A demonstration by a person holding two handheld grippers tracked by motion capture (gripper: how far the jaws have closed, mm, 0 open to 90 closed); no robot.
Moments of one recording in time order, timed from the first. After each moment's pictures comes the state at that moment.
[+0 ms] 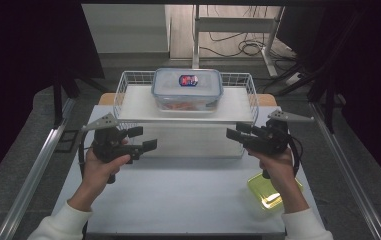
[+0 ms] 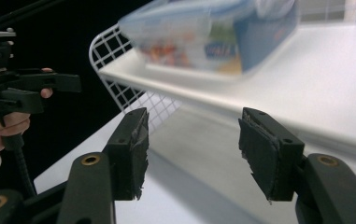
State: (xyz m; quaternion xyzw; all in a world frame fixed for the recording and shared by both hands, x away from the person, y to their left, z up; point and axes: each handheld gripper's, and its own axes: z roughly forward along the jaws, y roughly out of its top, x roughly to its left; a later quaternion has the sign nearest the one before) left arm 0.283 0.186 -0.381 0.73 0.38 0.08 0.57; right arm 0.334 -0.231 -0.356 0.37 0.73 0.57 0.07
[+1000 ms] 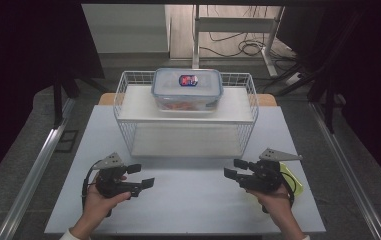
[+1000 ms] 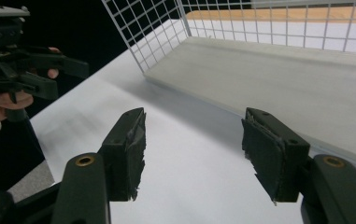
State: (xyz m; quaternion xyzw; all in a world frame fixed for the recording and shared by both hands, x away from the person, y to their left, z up) left arm 0.246 0.188 -0.466 0.77 0.40 0.06 0.50; right arm 0.286 -0.239 -0.435 0.37 0.76 0.53 0.05
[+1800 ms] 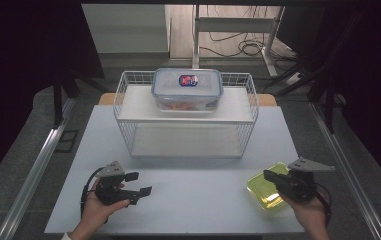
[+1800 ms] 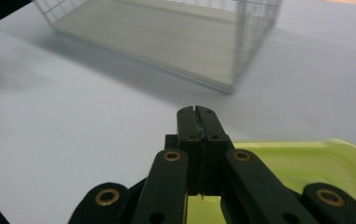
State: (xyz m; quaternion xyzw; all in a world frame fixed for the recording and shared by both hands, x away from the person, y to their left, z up) left arm 0.239 0.192 -0.490 0.79 0.41 0.06 0.46; right arm 0.266 -0.320 -0.432 0.43 0.78 0.42 0.16
